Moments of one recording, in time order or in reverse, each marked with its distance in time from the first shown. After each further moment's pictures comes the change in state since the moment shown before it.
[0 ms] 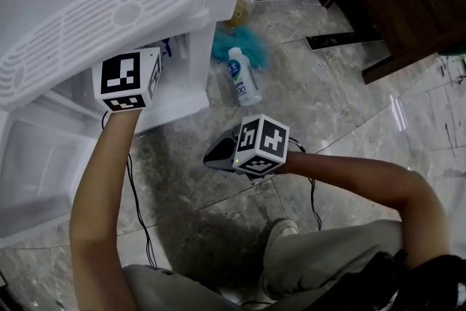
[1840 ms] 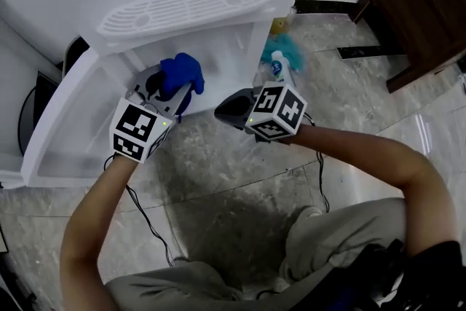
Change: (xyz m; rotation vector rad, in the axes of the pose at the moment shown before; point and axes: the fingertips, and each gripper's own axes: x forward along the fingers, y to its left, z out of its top) left arm -0.188 -0.018 -0.029 0.053 0.434 -0.419; right arm -0.005 0.004 0.127 -0.194 -0.216 -0.214
